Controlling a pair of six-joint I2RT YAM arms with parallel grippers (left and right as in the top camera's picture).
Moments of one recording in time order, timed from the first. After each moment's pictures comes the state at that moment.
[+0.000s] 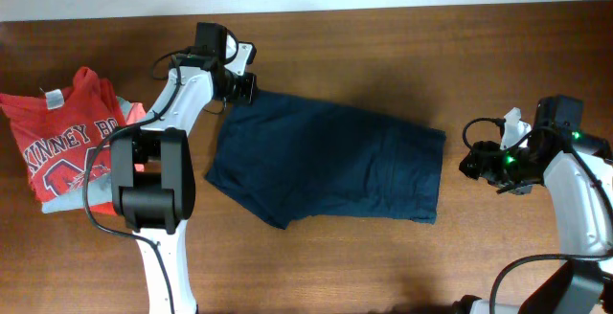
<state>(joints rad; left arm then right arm) -0.12 2.29 1.78 -0.64 0.28 0.09 -0.38 1.48 1.07 -0.98 -0.30 -0.03</state>
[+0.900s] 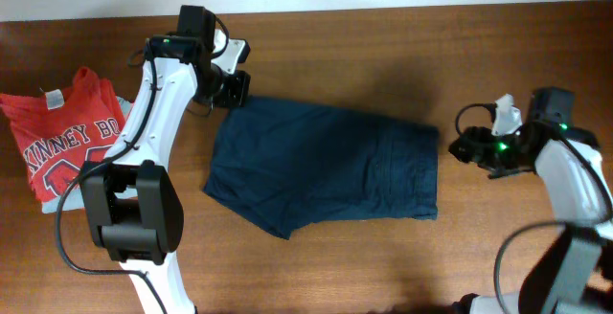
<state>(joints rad) -0.13 2.07 1.83 -1.06 0.29 0.10 -0.34 1.62 1.07 -0.74 -0.45 -0.03</state>
